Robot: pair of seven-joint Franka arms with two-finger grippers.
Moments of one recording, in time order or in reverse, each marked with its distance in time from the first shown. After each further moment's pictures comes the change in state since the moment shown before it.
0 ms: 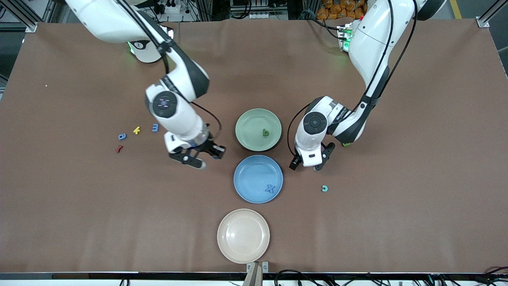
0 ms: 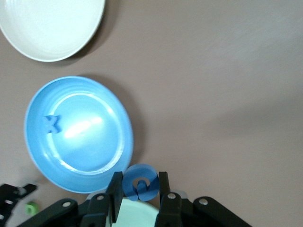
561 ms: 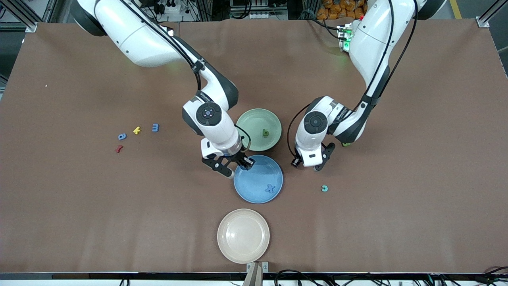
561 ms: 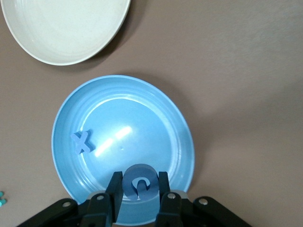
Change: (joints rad) left arm 0.001 -0.004 0.000 0.000 0.000 0.009 0.000; right arm 0.174 0.244 -0.070 0.262 -0.125 0.061 0.303
